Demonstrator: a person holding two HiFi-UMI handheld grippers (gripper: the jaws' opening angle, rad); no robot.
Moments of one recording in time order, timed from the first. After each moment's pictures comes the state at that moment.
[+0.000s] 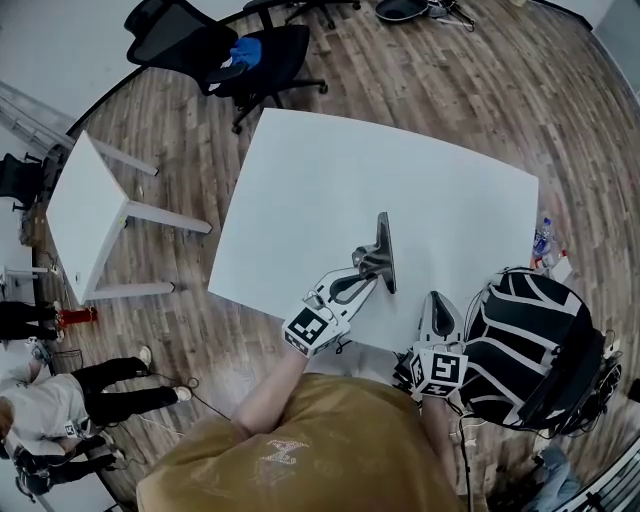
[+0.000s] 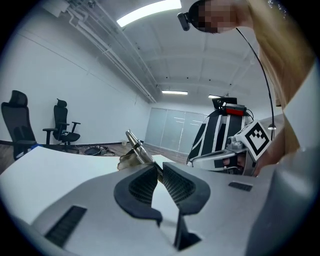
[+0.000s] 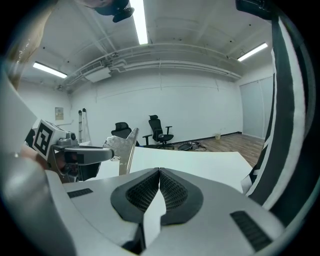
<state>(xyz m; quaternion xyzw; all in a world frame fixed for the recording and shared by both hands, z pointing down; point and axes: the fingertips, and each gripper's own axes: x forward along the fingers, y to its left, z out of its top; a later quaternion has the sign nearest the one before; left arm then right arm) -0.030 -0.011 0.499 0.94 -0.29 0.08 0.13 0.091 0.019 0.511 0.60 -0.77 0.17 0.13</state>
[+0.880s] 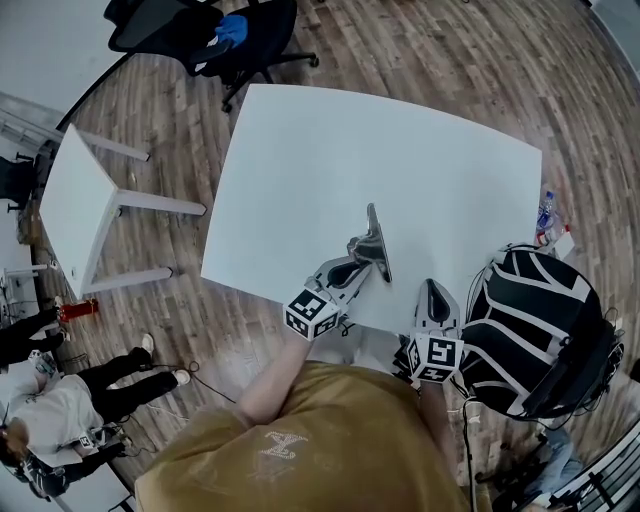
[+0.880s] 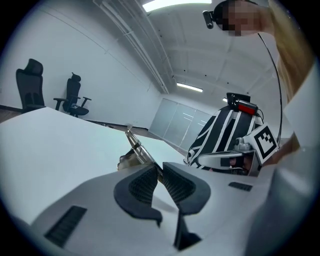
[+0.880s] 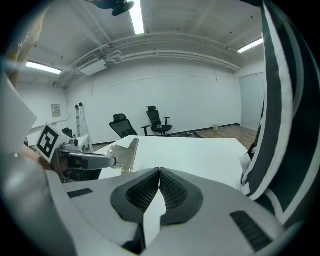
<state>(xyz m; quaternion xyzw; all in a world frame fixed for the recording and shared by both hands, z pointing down) -0.033 0.006 0.574 0.91 -0.30 0.10 0.25 0.093 0.039 0.557 0.60 -0.76 0.21 0.16</state>
